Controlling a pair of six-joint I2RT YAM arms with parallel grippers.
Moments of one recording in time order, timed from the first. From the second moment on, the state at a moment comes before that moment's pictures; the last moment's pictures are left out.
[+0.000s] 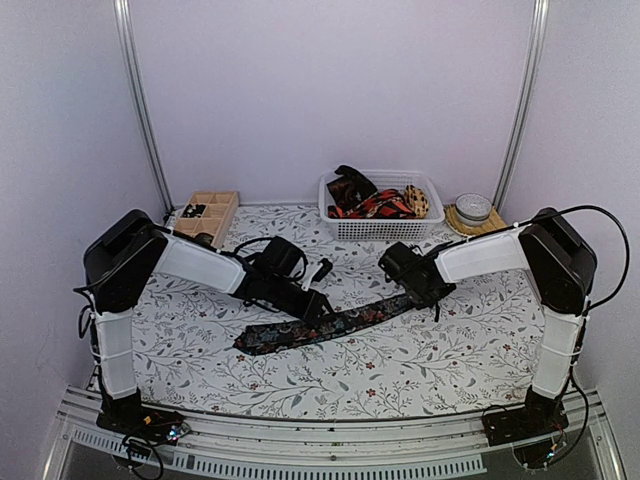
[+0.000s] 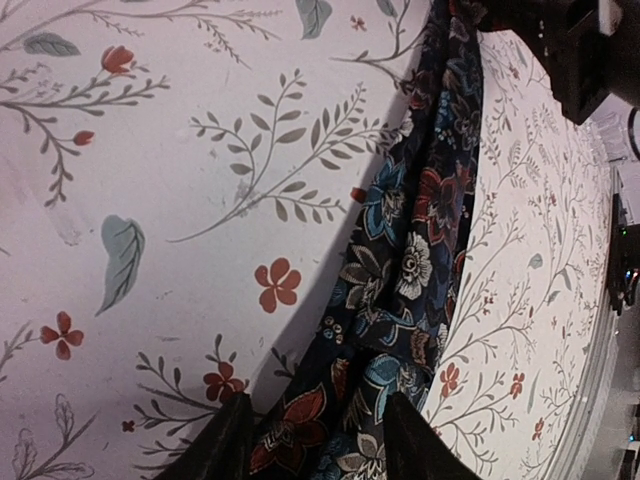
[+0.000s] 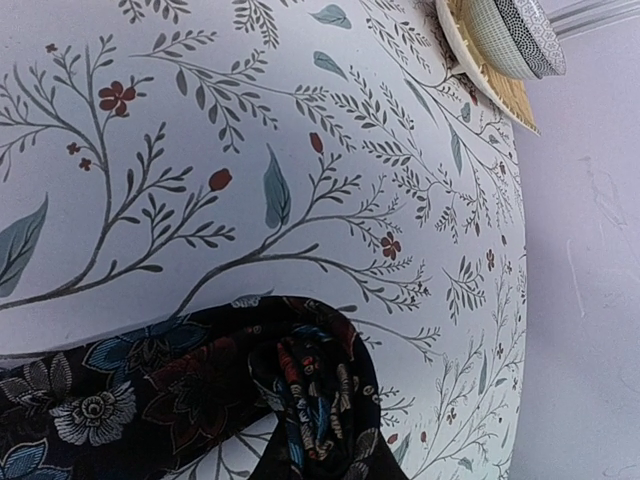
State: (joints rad) left arm -0.78 2.02 1.14 0.01 0.41 -0.32; right arm 0.72 1.93 1.15 -0.55 0.86 0.33
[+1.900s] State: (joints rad) left arm -0.79 2.04 1.16 0.01 0.42 -0.33; right arm 0.68 1.91 1.27 -0.57 0.37 0.25
